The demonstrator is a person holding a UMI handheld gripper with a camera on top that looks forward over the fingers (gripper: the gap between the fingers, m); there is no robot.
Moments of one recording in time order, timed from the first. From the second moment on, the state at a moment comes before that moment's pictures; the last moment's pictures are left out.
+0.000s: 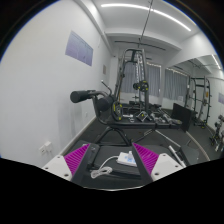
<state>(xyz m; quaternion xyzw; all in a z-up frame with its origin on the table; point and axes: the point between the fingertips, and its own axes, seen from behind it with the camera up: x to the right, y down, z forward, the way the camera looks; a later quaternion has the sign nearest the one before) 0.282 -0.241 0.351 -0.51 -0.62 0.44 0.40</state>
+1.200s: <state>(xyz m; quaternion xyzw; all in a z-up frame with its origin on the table) 0.160 -0.142 0.159 -0.59 -0.58 0.37 0.43</state>
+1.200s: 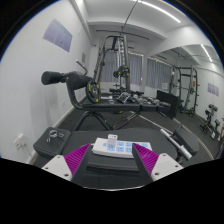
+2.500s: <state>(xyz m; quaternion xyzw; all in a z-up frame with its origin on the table) -0.065 -0.092 0.106 -0.60 -0.50 0.42 0.45</state>
